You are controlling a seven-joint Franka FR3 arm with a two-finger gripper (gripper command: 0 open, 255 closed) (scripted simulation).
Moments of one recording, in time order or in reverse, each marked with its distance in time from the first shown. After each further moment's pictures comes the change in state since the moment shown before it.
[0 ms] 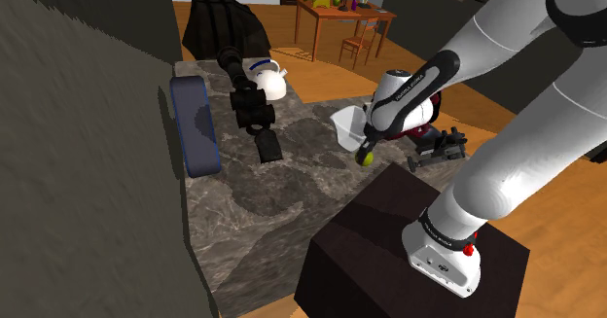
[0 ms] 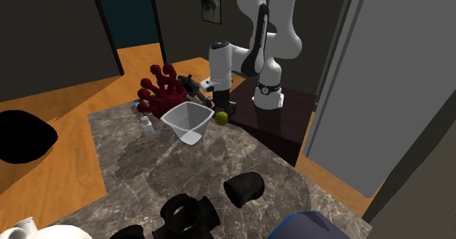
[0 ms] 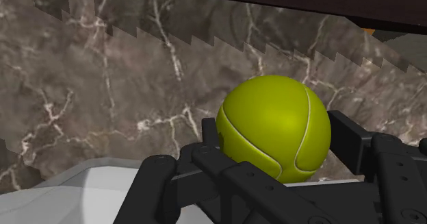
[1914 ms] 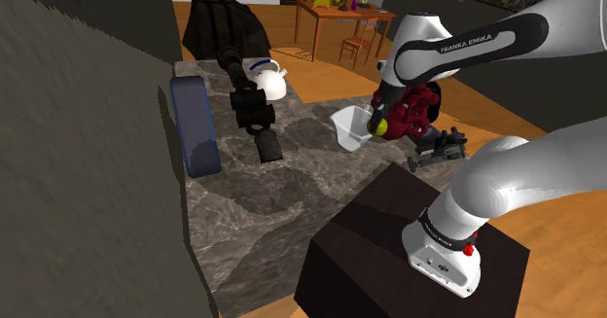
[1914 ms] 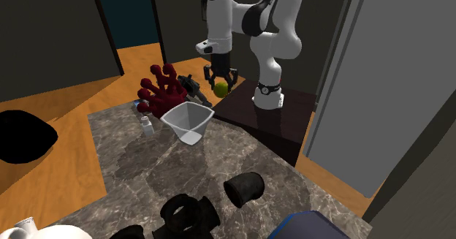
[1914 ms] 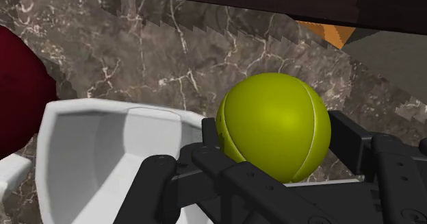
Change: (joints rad) arm -0.055 -0.467 0.075 0.115 -0.066 -0.579 0.063
